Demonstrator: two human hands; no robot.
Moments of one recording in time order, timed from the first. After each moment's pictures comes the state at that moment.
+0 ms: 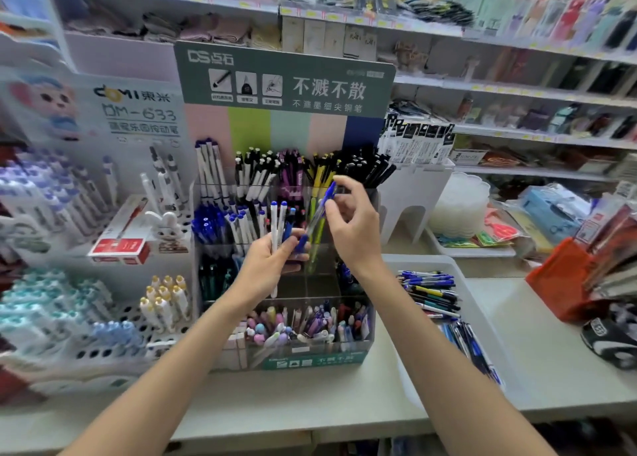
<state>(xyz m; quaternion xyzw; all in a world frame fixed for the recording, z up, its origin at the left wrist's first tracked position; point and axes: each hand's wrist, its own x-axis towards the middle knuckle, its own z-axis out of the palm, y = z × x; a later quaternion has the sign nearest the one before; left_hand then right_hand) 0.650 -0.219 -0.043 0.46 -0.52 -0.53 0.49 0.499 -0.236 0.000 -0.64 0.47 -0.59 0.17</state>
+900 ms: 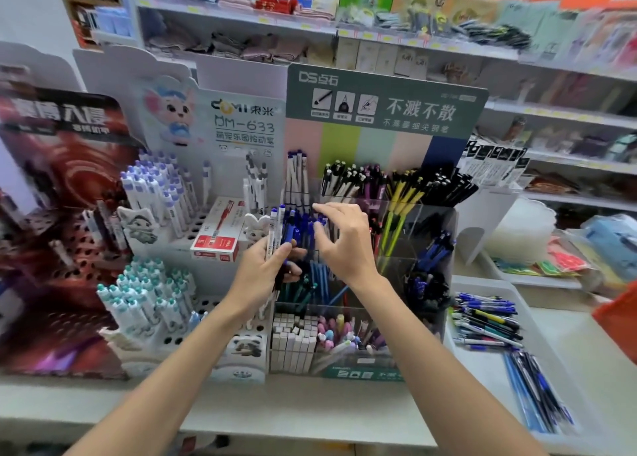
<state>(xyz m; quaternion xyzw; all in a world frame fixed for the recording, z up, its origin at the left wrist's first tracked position) 0.780 -0.195 -0.039 0.47 -0.49 -0.48 0.55 0.626 -0.252 -0.026 -0.76 0.46 -0.46 0.00</state>
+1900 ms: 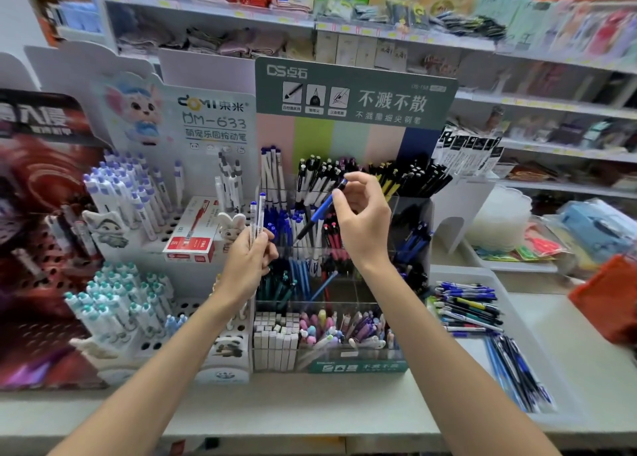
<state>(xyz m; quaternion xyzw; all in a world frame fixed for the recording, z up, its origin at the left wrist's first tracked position) 0.768 -0.217 -0.048 0.49 -0.51 -0.46 0.54 0.588 -0.244 0.009 -0.61 0.44 -0.64 0.15</state>
